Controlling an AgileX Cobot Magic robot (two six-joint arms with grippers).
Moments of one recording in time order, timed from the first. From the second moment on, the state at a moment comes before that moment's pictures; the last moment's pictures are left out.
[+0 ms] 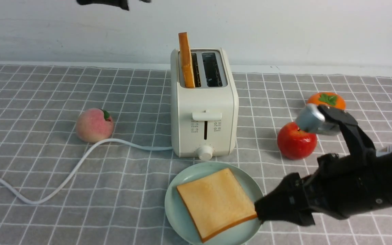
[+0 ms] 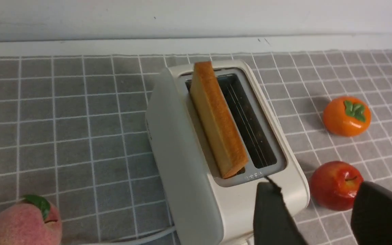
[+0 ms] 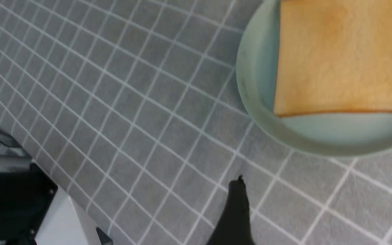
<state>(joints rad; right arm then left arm) 0.37 1.27 -0.82 0.84 0.79 -0.51 -0.43 1.65 -1.88 -0.07 0.90 -0.28</state>
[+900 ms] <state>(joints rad) 0.37 1.27 -0.80 0.83 0.77 -0.51 -0.56 2.14 -2.23 0.33 1.00 -0.69</state>
